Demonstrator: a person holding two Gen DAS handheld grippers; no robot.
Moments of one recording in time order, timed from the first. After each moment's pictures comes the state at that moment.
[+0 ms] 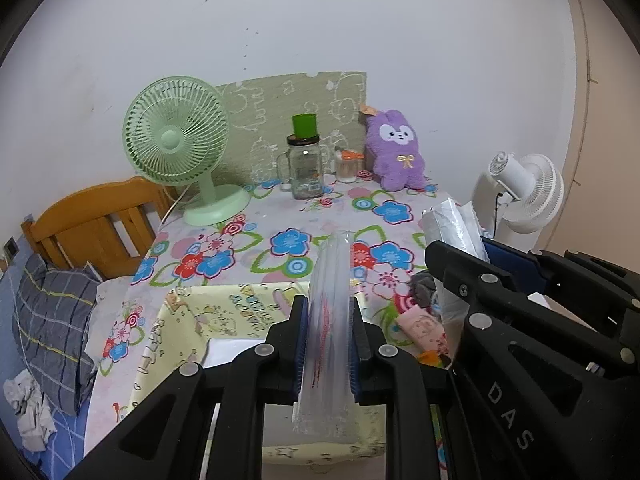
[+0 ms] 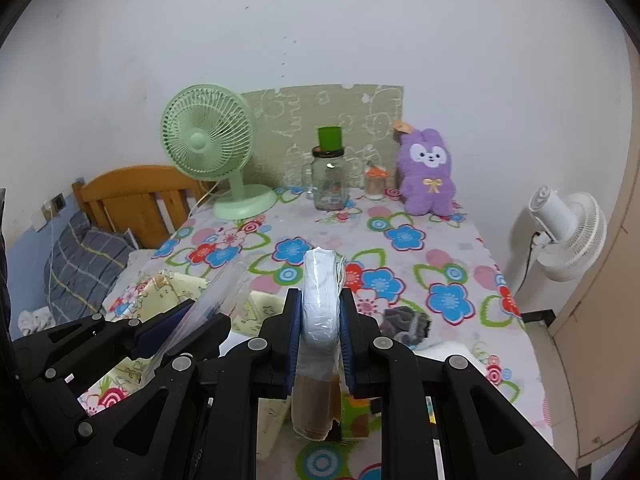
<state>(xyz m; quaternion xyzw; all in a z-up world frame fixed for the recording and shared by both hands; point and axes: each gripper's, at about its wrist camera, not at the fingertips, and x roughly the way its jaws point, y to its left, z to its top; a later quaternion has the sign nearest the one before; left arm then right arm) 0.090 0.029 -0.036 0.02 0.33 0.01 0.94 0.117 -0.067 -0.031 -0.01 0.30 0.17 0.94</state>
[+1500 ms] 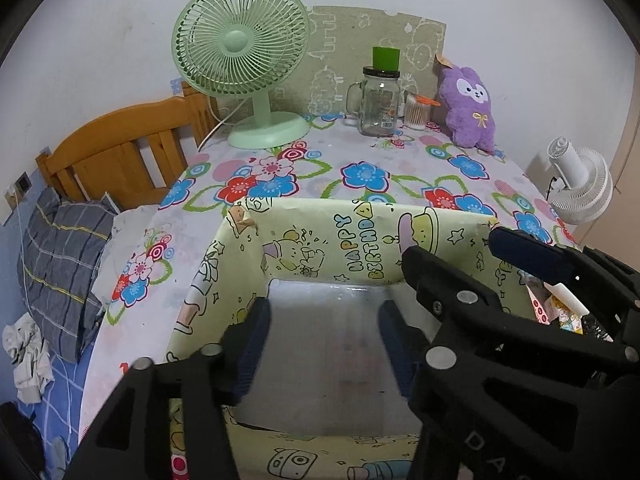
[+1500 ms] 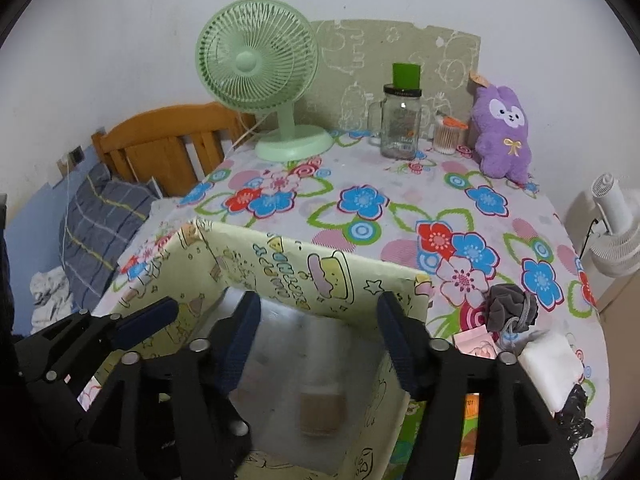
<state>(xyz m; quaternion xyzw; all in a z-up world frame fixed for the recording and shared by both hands) 0.107 0.109 -0.093 -0.02 0.40 0.07 0.91 0.152 0.023 -0.088 -0.03 0.37 0.22 0.90</state>
